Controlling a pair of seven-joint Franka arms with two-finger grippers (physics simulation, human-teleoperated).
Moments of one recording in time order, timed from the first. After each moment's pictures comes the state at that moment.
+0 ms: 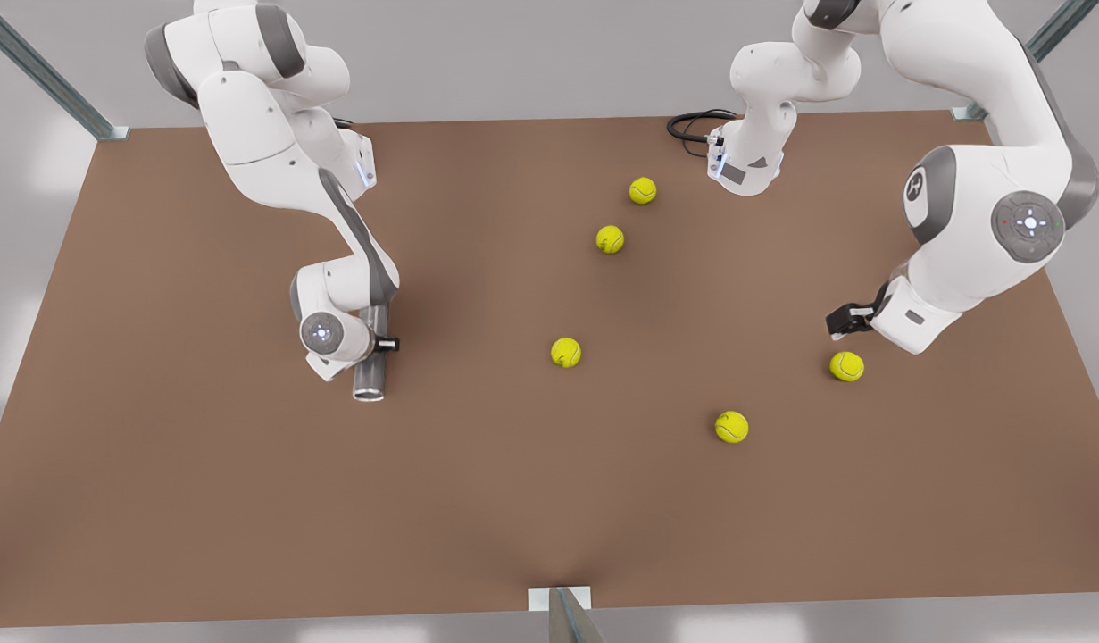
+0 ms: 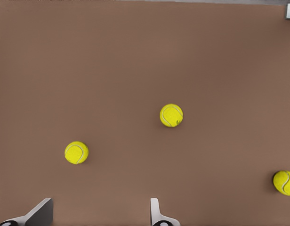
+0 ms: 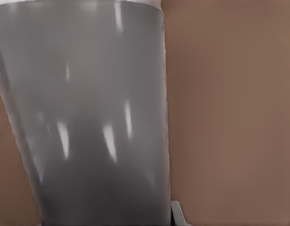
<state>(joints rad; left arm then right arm) -0.09 0.22 -0.01 -1.43 0.03 1.59 -0.15 0.27 0.42 0.01 -2.16 0.05 2.30 0.29</state>
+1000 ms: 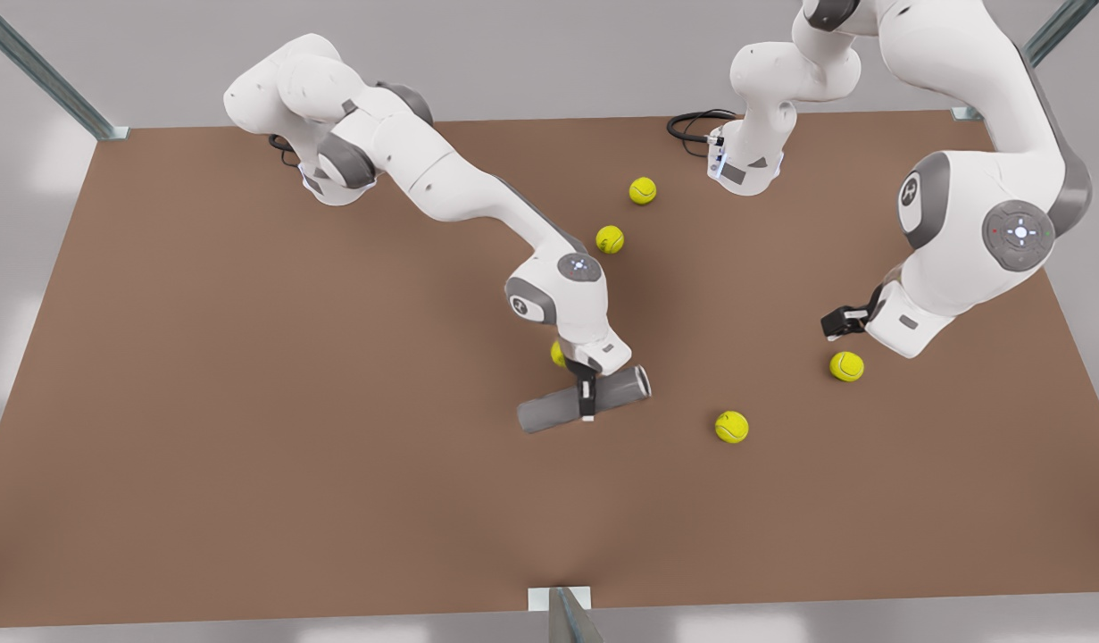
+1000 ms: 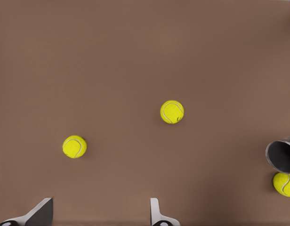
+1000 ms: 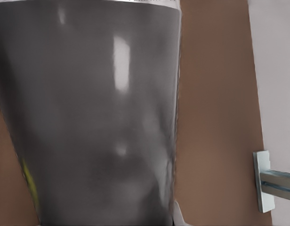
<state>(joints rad) -0.09 0.23 -0.01 -1.44 0.03 1.58 -0.18 0.84 1.07 -0.03 -0.94 -0.34 2.36 -0.53</state>
